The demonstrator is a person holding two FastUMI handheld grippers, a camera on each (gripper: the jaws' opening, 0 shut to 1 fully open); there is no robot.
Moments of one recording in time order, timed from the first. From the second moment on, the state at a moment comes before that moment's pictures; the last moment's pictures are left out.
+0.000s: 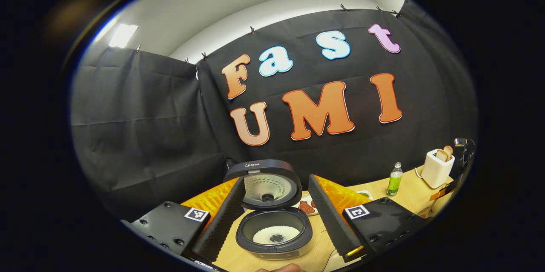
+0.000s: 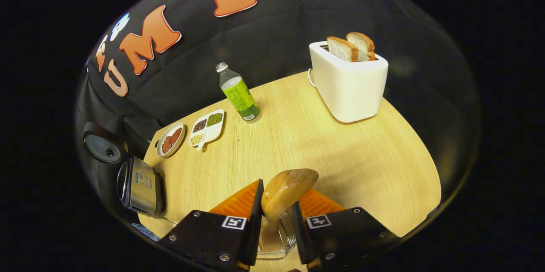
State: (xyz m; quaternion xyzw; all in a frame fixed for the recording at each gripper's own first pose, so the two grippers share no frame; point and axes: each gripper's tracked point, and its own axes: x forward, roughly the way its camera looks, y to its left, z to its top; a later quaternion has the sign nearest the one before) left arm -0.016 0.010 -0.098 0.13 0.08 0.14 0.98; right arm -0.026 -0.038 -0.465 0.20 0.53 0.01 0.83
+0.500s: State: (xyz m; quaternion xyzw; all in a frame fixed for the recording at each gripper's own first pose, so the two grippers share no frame) left arm -0.012 0.006 -0.100 0.12 0.07 0.12 0.98; right arm -0.043 -0.038 -0.450 0.22 0.52 -0.02 0.82
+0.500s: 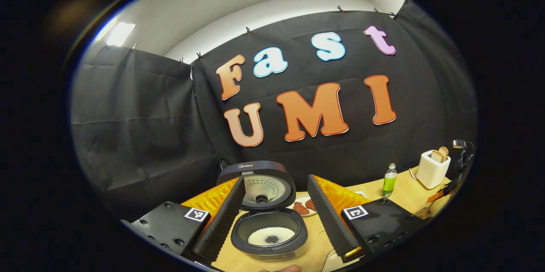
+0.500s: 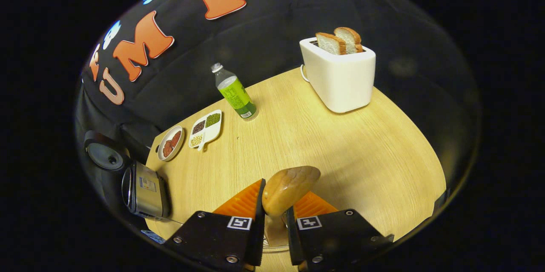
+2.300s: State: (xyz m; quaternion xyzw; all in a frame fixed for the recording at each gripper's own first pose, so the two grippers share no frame) left arm -0.018 0.048 -0.097 0.11 0.06 0.09 0.99; right arm -0.070 -0.025 -0.350 0.20 0.39 -0.10 0.89
